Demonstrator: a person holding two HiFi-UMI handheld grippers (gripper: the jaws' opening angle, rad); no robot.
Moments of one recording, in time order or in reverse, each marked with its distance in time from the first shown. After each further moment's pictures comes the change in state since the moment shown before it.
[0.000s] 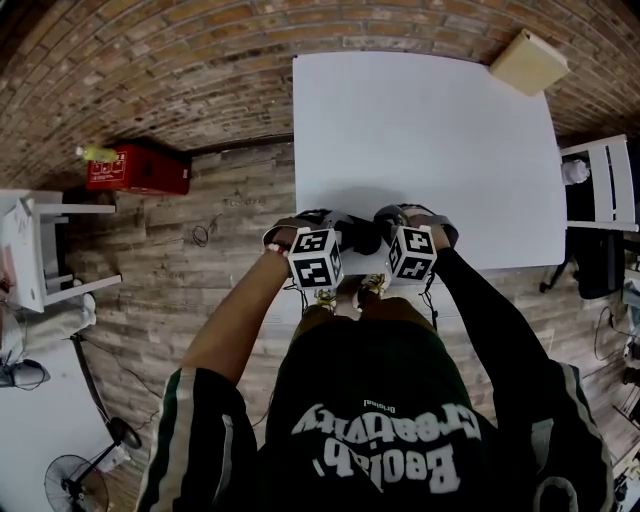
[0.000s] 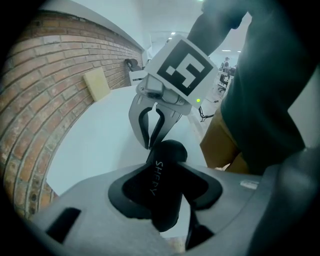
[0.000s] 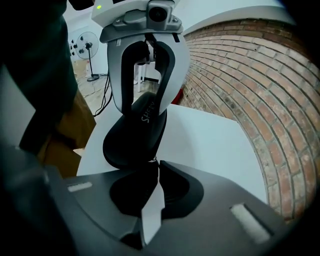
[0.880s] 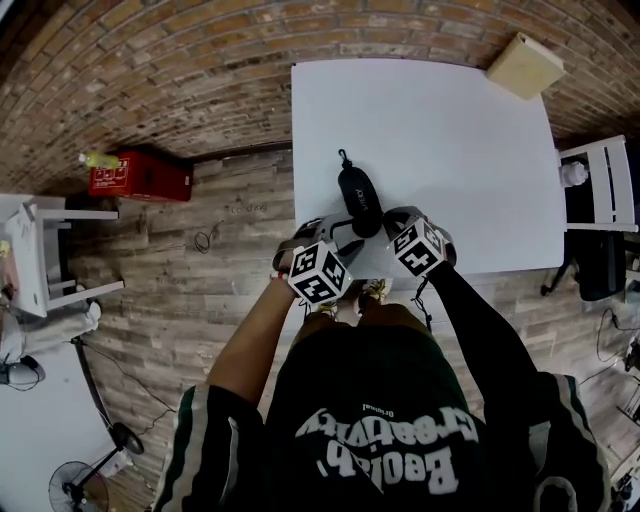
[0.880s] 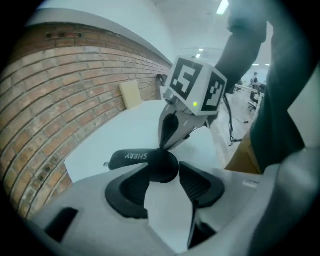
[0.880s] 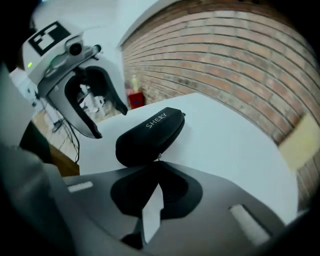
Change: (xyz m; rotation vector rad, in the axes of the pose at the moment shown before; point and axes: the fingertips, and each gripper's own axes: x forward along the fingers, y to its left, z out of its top) left arm -0.011 0.028 0.021 -0.227 -0.186 0.273; right arm -0.016 -0.028 -0.025 0.596 -0.031 -0.108
